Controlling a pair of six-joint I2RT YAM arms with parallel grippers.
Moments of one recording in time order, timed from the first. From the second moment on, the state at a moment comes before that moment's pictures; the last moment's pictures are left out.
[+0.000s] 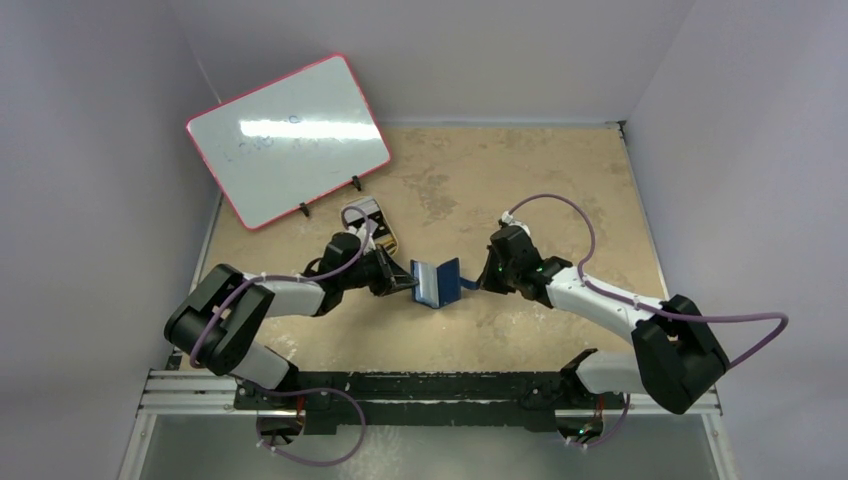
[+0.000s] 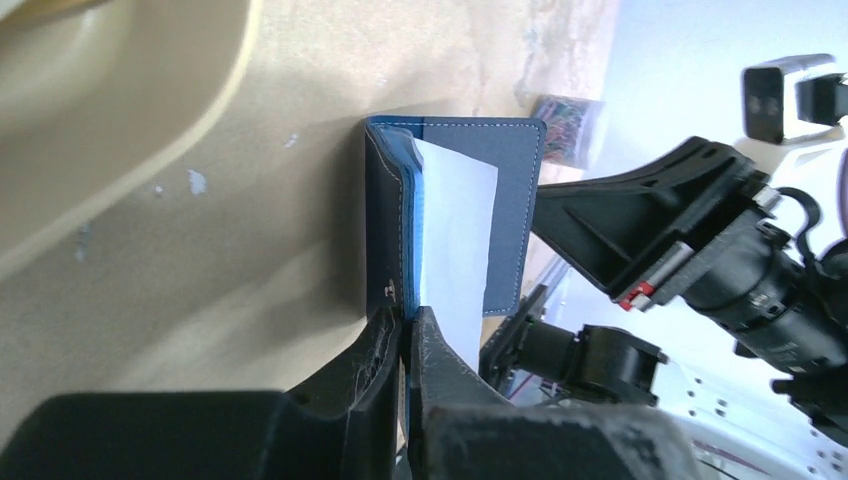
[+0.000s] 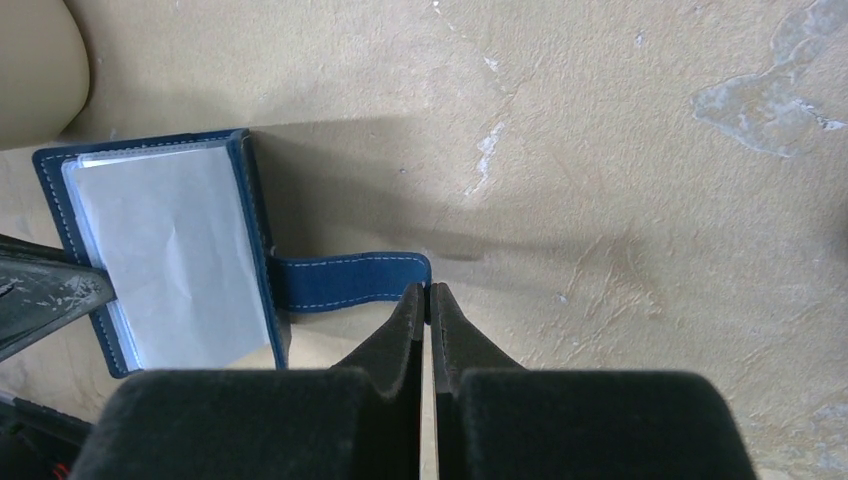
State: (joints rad) left arm -0.53 1.50 0.44 0.49 0.47 -1.10; right arm 0.61 1.29 0.63 -0.26 0.08 0.76
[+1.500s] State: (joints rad) left arm -0.60 1.37 0.49 0.24 0.40 -1.04; right arm 0.84 1.50 0.85 -0.20 -0.04 0.72
